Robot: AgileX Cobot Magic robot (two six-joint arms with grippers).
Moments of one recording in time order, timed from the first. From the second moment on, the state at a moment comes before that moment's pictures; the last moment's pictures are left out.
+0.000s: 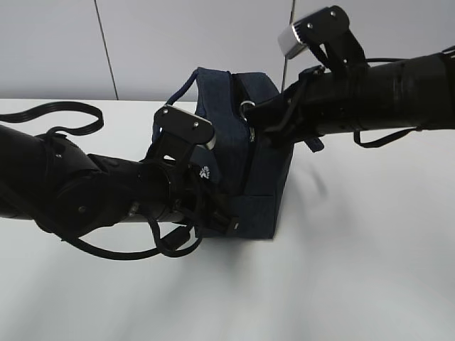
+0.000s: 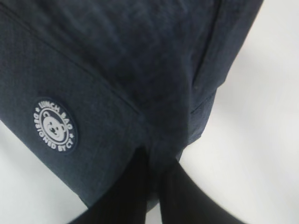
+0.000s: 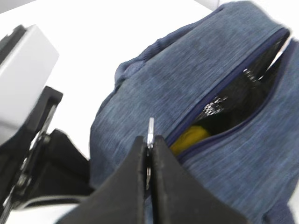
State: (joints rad) left arm -0.75 1.81 -0.87 0.07 -0.18 -0.20; right arm 0.34 1.61 -0.98 1.61 0.49 -1.85
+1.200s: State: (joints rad) left arm -0.77 1.81 -0.87 0.09 -0.13 -0.20; right arm 0.34 1.92 -1.42 1.65 0.37 -1.85
